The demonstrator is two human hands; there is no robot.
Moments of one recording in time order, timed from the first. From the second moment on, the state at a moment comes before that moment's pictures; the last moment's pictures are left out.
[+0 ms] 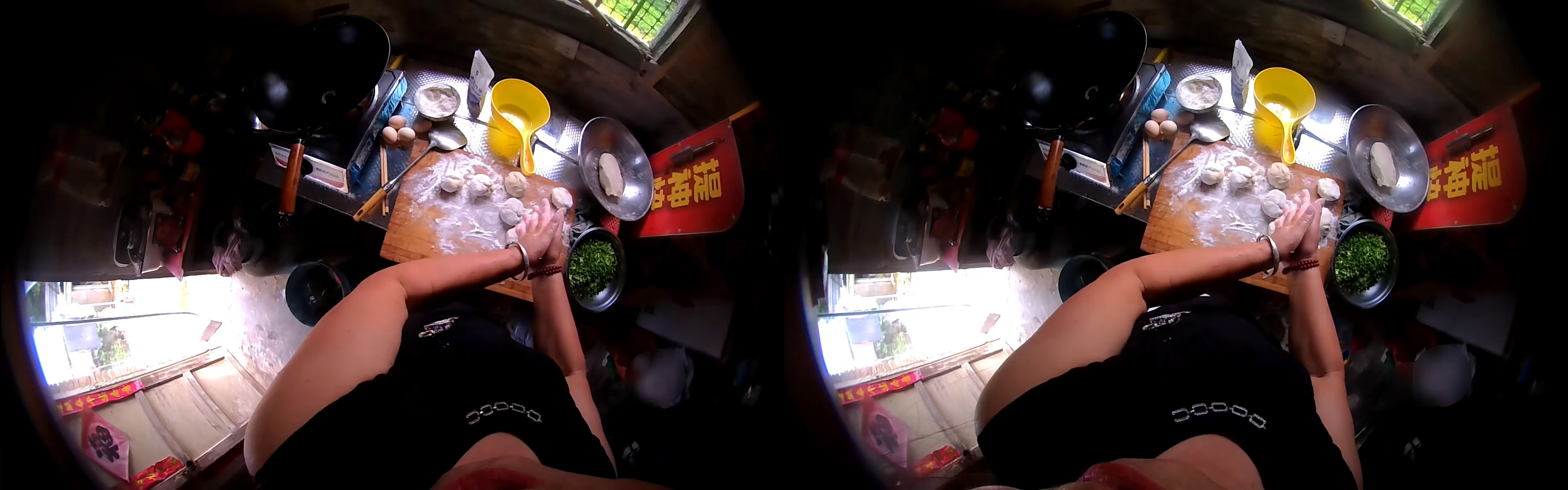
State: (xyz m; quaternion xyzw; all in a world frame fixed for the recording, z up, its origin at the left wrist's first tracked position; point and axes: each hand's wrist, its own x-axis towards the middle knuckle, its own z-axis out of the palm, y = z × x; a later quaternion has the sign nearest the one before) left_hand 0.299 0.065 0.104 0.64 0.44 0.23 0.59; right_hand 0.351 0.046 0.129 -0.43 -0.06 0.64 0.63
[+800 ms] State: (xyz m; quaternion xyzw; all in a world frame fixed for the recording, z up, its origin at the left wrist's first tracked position) left_hand 0.193 0.069 0.174 0.67 0.48 0.23 0.52; right_hand 0.402 0.035 0.064 -0.68 -0.42 0.30 0.52
